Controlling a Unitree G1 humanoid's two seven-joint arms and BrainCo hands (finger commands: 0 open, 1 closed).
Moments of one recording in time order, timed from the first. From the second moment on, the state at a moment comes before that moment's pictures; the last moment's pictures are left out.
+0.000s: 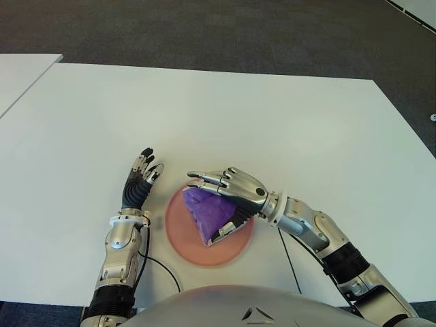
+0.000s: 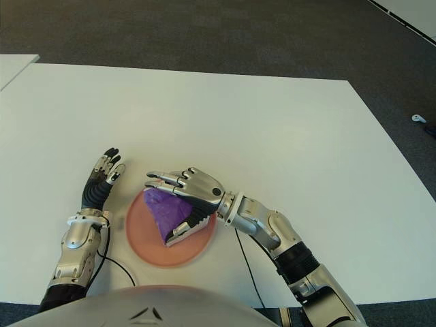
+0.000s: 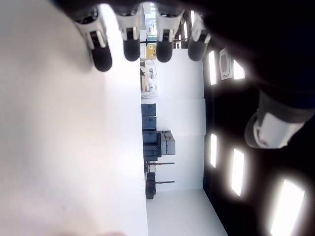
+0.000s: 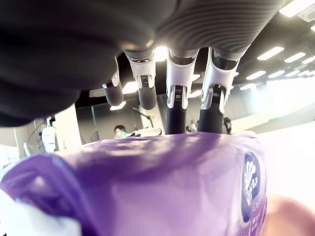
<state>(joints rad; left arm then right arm) 0.18 0.09 0.11 0.20 -0.08 -0.32 -0.07 -0.16 -0.47 0.46 -0.03 -0.80 -0.65 0.00</state>
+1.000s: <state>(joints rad) 0.19 0.08 0.11 0.13 -0.08 -0.25 -0.07 -0.13 -0.14 -0.01 0.13 0.09 -0.47 0.07</state>
